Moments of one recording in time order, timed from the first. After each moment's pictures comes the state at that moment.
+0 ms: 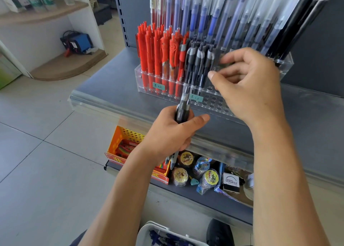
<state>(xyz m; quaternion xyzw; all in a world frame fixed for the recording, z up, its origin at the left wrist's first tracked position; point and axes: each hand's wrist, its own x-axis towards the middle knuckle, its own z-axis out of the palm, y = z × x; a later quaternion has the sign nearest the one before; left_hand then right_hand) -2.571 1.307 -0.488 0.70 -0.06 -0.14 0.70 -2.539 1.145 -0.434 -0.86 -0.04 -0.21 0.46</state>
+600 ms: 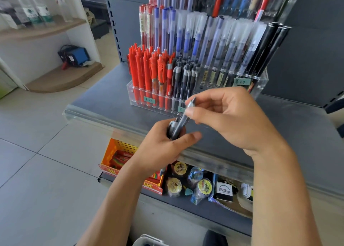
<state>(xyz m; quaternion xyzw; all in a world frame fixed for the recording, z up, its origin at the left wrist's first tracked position) -2.573 1.304 -0.487 0.73 -0.11 -0.12 0.66 -2.568 1.133 -0.416 -0.82 -0.14 0.01 0.55</state>
